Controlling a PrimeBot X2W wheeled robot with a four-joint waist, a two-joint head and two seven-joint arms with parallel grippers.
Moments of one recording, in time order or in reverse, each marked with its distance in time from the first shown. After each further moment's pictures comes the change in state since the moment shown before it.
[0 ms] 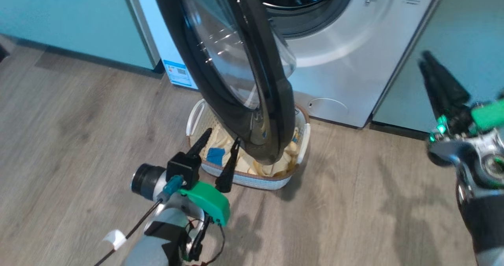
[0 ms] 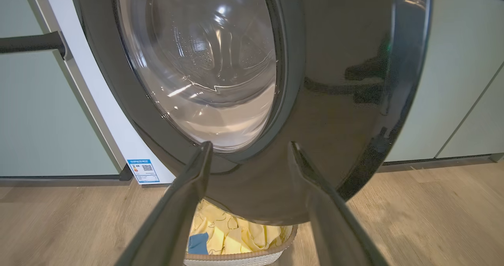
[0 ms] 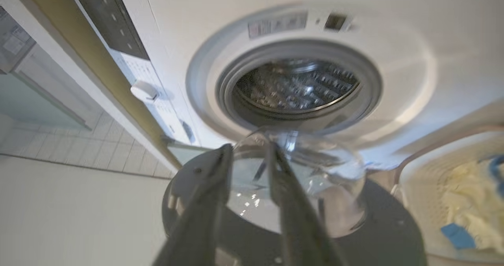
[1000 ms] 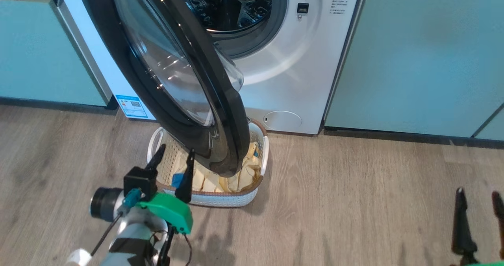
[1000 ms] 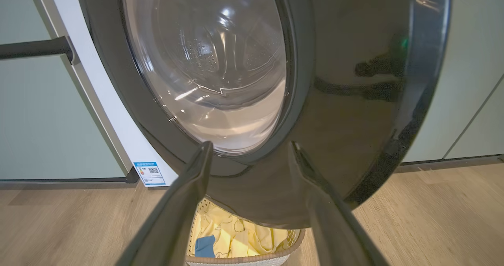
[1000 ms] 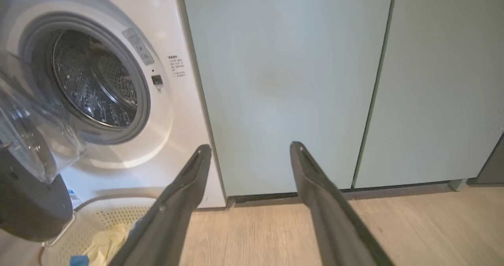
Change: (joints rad) left arm 0.098 0.052 0.143 0.000 -0.007 0.019 0.000; right arm 0.692 0.067 -0.249 -0.378 -1.439 0.000 -0.471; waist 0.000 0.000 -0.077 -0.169
